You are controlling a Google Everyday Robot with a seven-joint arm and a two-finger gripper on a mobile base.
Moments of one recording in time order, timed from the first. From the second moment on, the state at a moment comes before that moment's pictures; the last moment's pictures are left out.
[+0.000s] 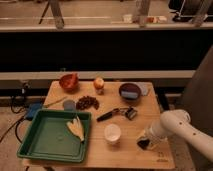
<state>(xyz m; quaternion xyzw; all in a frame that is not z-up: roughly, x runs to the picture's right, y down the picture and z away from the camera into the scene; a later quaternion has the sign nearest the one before) 0.215 0.298 0.774 -0.22 -0.31 -0.38 0.84</state>
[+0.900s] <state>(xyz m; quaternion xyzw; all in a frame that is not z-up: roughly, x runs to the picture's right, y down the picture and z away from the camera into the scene) 0.245 0.315 0.719 -0.23 -0.29 -0.38 0.85</state>
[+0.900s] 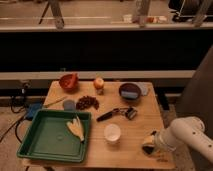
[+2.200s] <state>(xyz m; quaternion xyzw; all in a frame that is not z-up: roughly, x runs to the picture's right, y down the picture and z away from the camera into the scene) 0.160 0.364 0.700 -0.23 -0.34 -0.46 0.79</state>
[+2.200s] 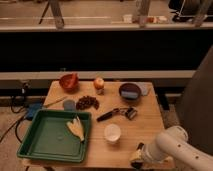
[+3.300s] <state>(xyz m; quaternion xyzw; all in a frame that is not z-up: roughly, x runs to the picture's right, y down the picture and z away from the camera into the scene) 0.137 0.312 0.769 -0.22 -0.34 -0.47 0.79</state>
